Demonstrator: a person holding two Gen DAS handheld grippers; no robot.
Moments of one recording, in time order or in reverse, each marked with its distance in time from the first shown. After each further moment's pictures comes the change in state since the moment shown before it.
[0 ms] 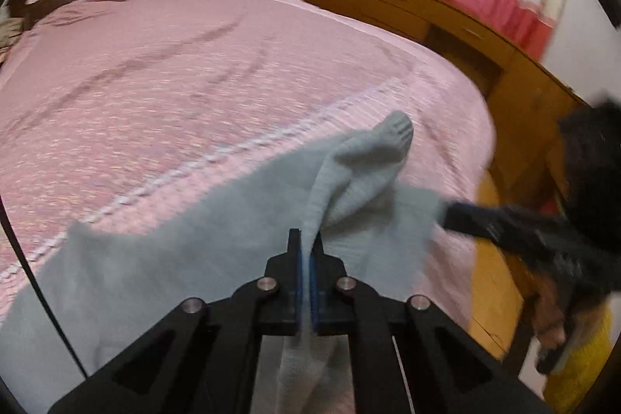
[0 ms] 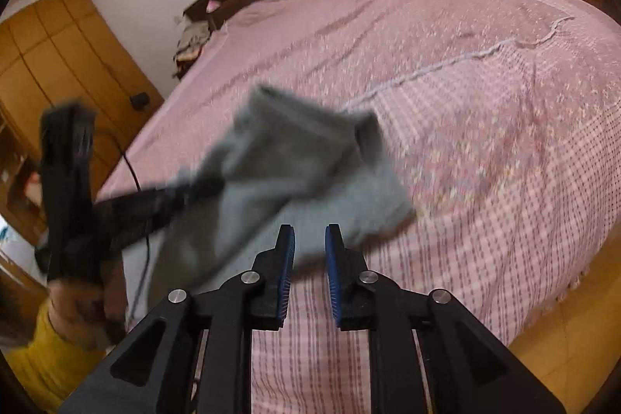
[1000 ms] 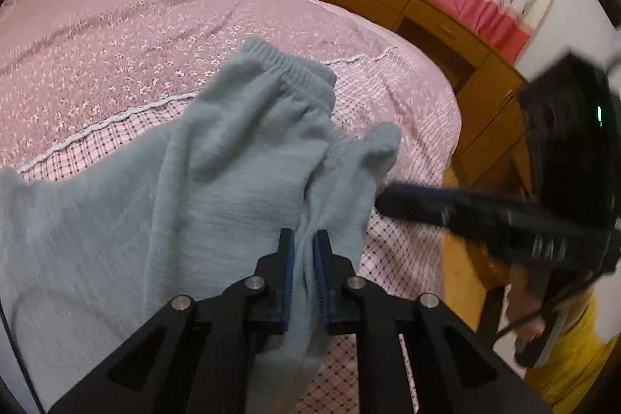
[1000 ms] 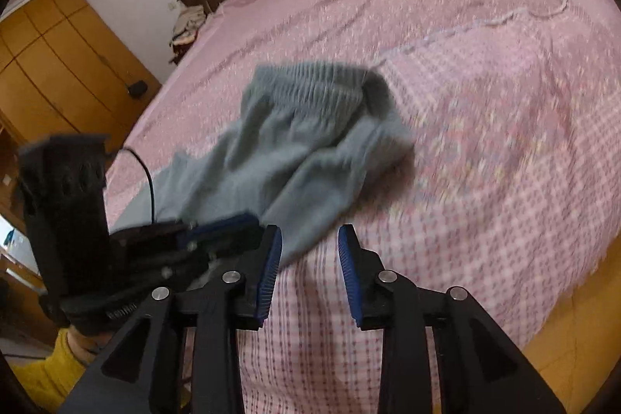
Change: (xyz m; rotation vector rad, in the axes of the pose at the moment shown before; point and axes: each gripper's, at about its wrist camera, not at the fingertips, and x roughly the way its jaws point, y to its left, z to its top) left arm 0.022 -0.012 -0.037 -0.035 0.056 -0.219; right arm 0.026 0.000 -0.004 0.048 0.085 0.020
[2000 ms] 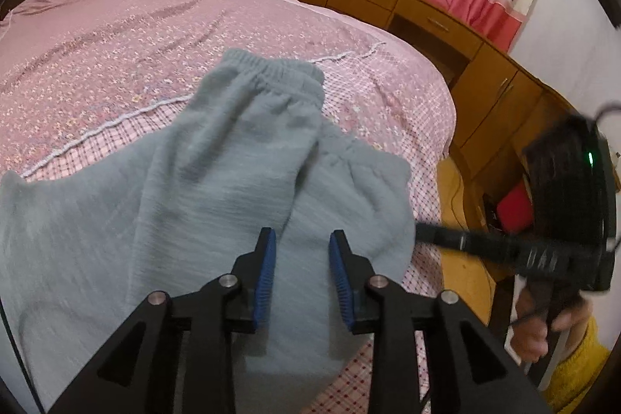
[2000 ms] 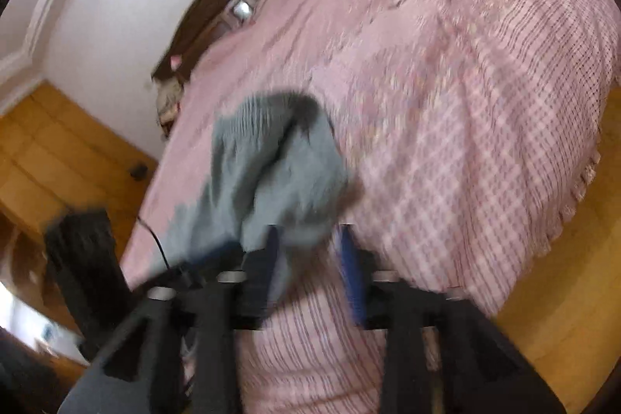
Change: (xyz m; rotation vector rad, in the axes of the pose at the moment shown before) left arm -0.004 -0.019 -0.009 0.065 -0.017 0.021; right arm -0.043 -0.070 -0.036 0.322 -0.202 0.086
